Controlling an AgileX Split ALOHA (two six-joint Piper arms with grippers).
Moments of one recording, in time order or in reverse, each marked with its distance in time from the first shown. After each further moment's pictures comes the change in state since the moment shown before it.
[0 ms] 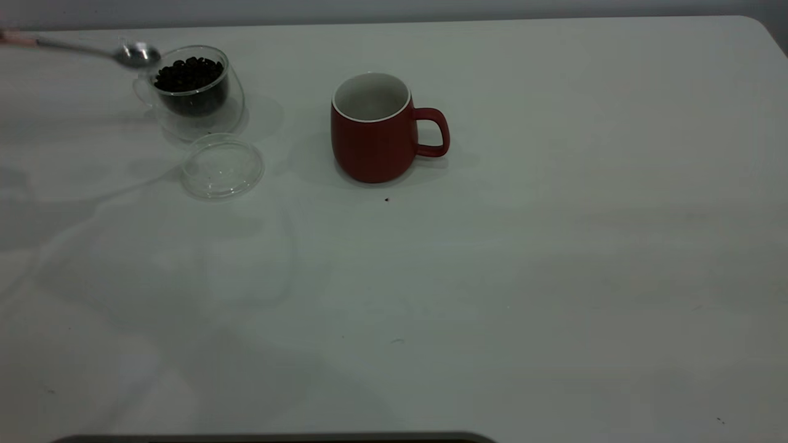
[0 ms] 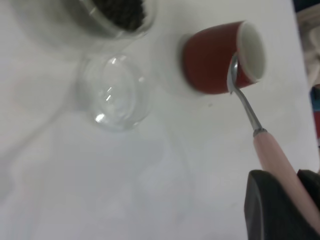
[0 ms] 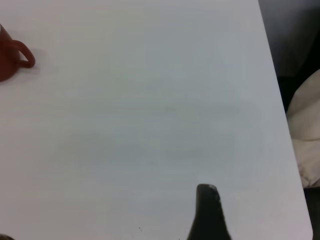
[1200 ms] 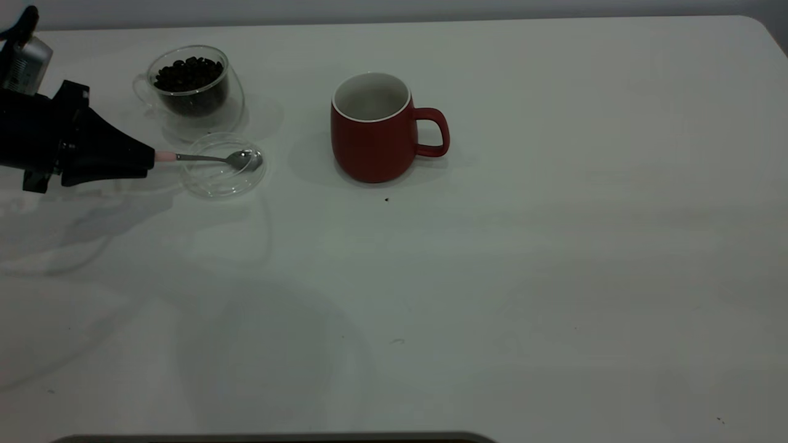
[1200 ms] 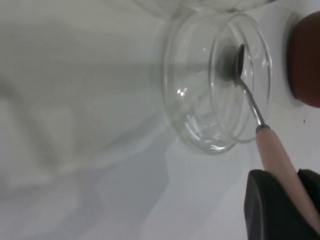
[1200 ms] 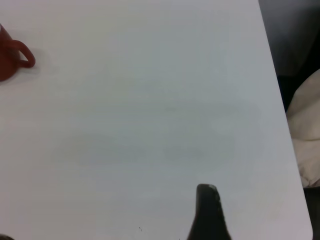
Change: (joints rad) left arm -0.195 0.329 0.005 -0.294 -0.274 0.186; right arm 0.000 0.000 0.000 0.000 0.000 0.000
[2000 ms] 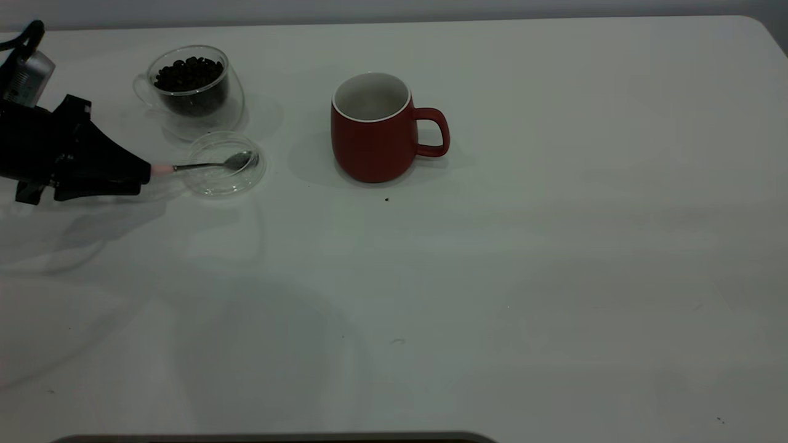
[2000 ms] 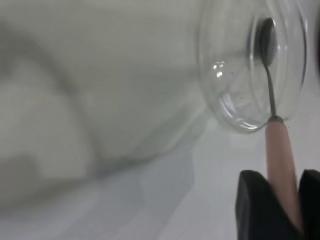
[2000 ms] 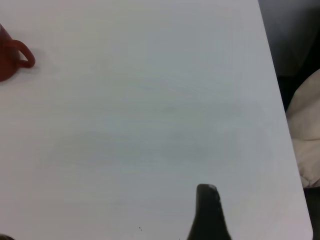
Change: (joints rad) left arm 0.000 0.003 0.000 0.052 -0.046 -0.044; right arm 0.000 0.000 0.000 0.000 0.000 0.000
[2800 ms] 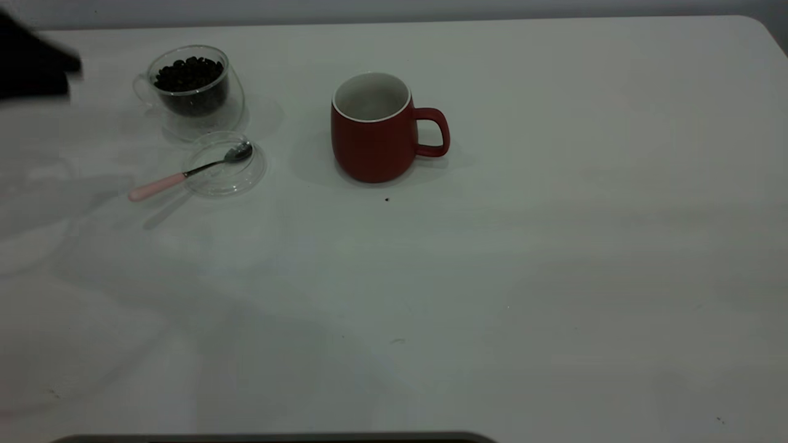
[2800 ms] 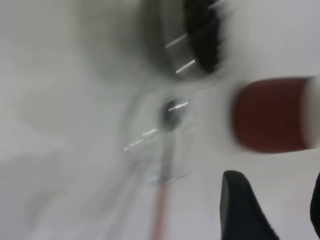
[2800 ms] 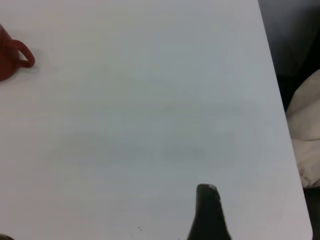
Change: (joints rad) left arm 0.090 -0.270 0.000 0.018 0.129 -0.108; right arm 0.000 0.000 0.000 0.000 0.001 0.000
